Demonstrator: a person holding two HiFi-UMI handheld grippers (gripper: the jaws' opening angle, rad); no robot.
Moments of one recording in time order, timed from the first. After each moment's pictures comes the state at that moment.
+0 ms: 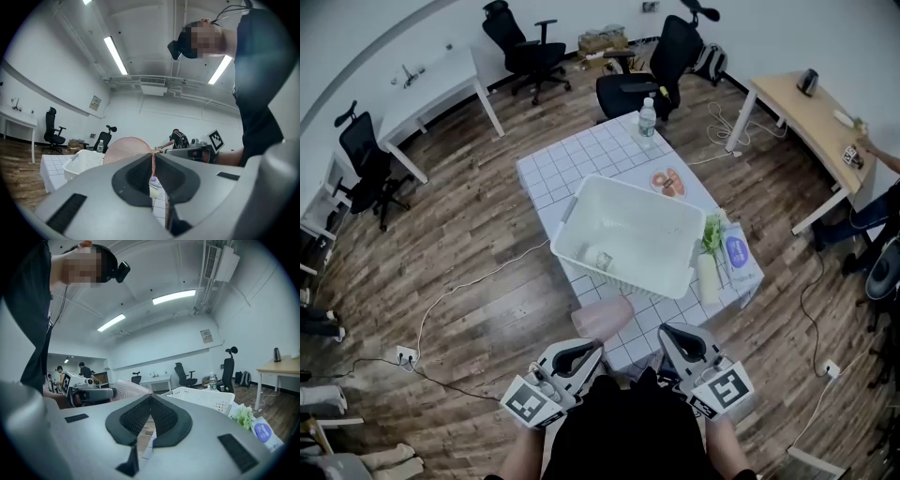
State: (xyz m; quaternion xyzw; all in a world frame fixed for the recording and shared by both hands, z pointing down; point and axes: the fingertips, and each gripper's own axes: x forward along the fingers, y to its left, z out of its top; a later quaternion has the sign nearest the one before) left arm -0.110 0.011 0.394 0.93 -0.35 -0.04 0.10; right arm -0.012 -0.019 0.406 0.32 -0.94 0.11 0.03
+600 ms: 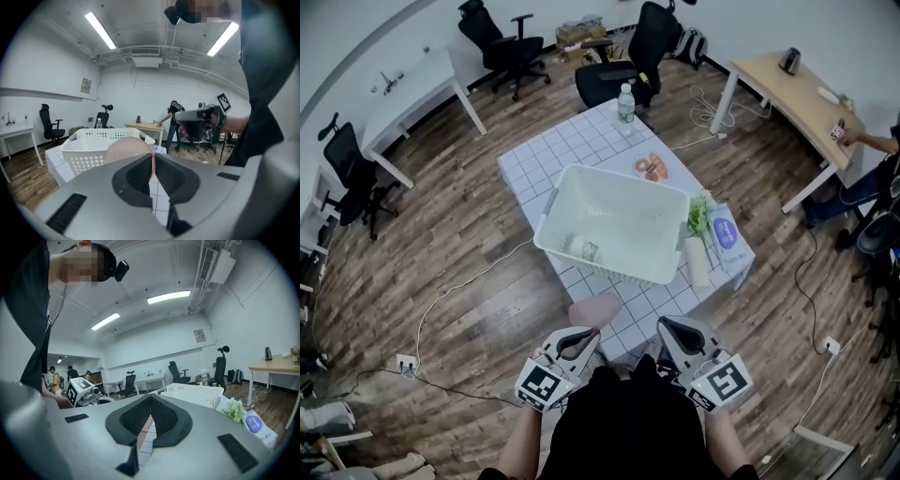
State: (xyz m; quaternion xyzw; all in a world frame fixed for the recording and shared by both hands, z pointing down) left arm -0.098 0.006 0.488 0.93 -0.32 0.15 0.09; right arm 0.011 -0.009 0.421 0.35 -0.93 0.12 0.04
